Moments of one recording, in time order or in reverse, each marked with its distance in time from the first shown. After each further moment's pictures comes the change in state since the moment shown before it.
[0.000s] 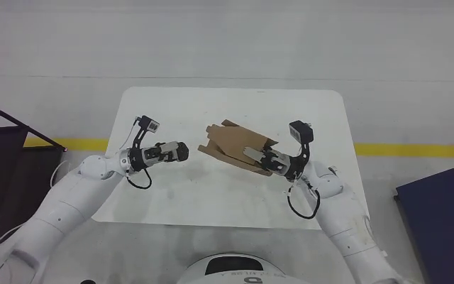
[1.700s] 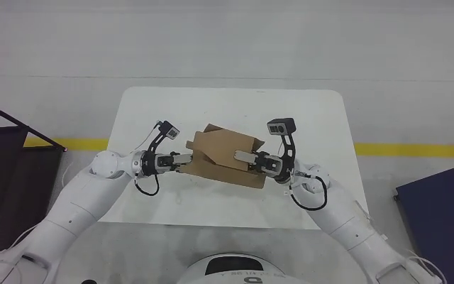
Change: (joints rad) left arm 0.051 -0.080 -0.110 -0.106 0.059 0.179 -0.179; right arm 0.145 0.113 -0.319 -0.001 0.626 0.209 0.209
